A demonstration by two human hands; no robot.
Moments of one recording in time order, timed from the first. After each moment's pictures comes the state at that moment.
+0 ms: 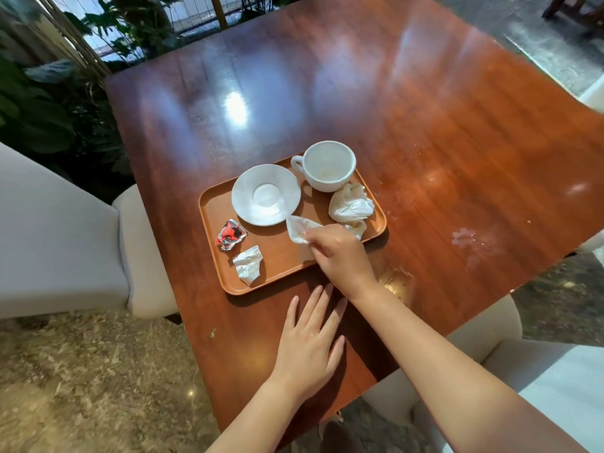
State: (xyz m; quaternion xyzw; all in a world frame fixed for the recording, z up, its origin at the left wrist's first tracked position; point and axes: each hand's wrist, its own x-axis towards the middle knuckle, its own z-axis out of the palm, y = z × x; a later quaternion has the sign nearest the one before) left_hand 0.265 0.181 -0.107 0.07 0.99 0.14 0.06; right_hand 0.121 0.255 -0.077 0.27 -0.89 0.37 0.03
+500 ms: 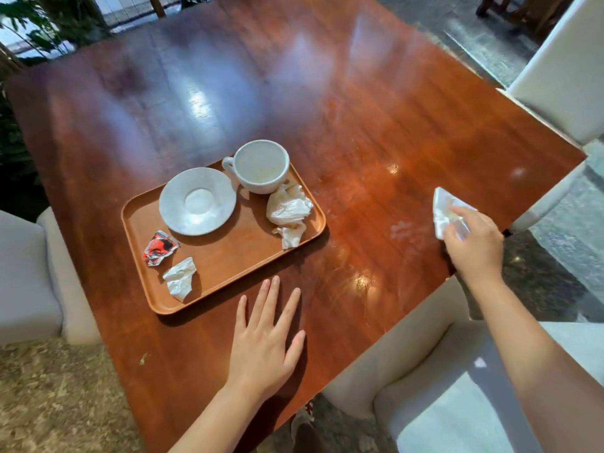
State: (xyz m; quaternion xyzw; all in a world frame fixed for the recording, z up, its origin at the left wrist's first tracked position) left_hand 0.245 0.204 -0.113 0.04 0.99 0.08 0.07; right_hand 0.077 0.512 -0.081 -0.06 -0.96 0.25 0.13
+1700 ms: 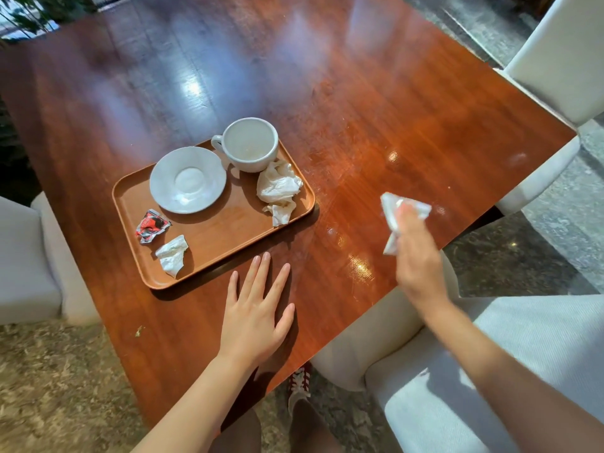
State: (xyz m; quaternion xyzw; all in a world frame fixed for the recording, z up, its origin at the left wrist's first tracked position) left_hand 0.246 0.206 -0.111 0.03 0.99 0.09 0.06; right_hand 0.148 0.461 -0.095 0.11 -0.91 0.37 0.11
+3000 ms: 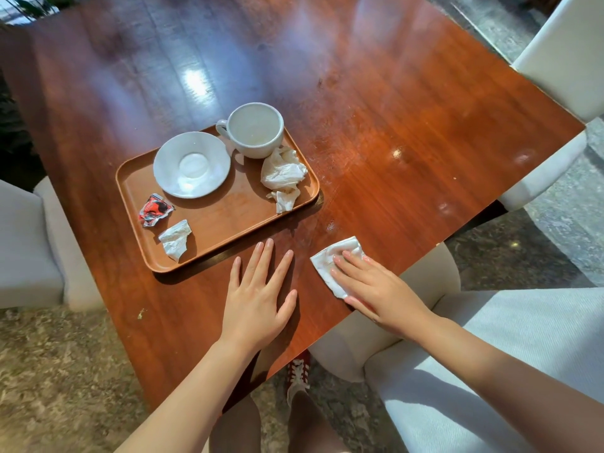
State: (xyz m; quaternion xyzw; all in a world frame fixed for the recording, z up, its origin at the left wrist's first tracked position) left_hand 0.247 0.206 -0.116 0.03 0.99 0.09 0.05; right_hand 0.191 0.448 -0.112 0.40 -0.90 0.15 -0.12
